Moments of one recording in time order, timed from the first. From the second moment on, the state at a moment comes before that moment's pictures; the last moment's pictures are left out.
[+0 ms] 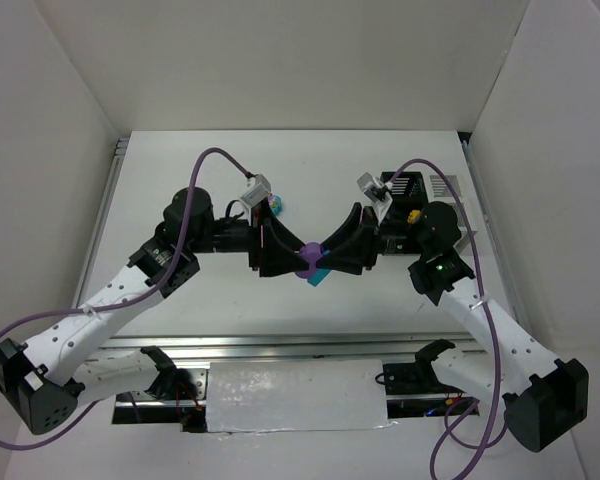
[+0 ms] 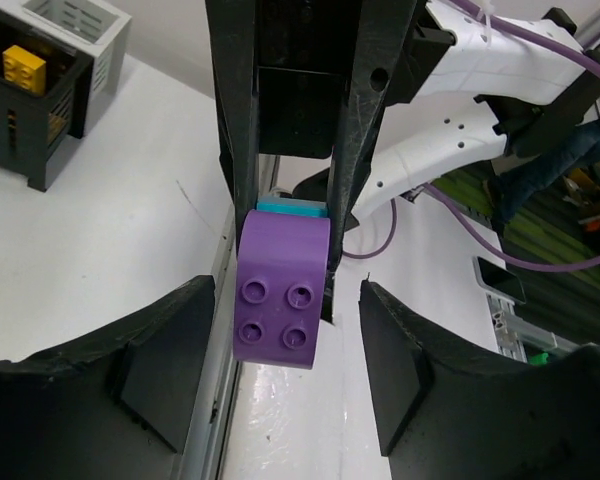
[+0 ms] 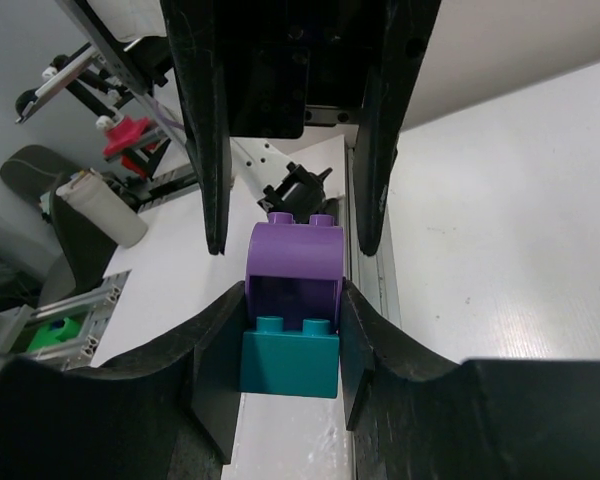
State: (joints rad) left arm -0.67 1.07 1.04 -0.03 0.78 -0.46; right arm 0.45 0.94 0.76 0.41 -1.12 0.62
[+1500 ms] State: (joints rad) left arm -0.45 0.97 1.08 -0.14 0.76 -0.48; right arm 0.34 0.99 0.69 0.37 -1.21 0.49
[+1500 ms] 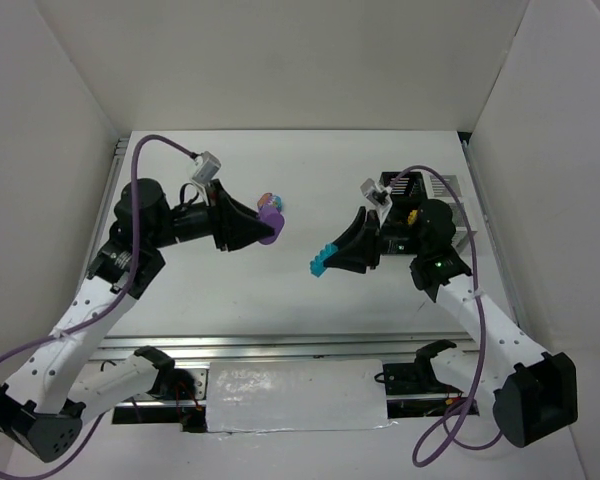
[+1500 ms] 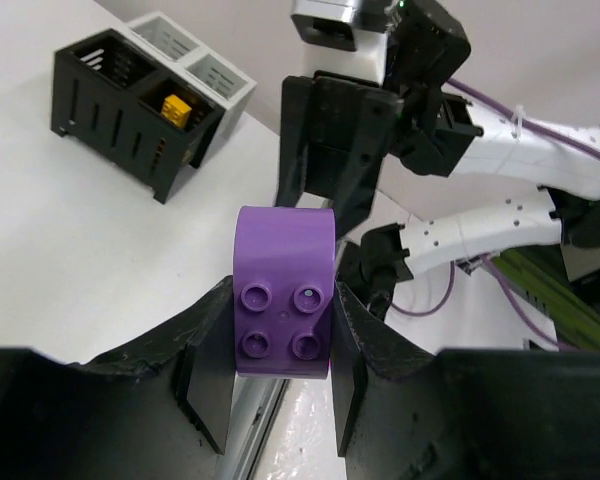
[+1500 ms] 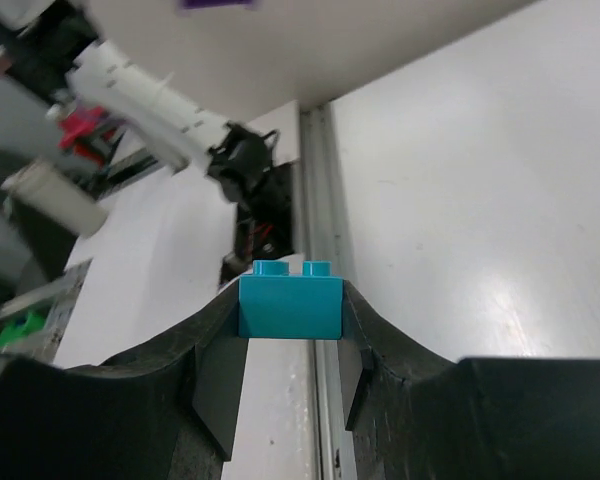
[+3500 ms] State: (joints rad) left arm -0.40 0.80 0.96 -0.31 1.04 -0.30; right arm 0.71 1.14 1.03 0.24 -1.04 0.63
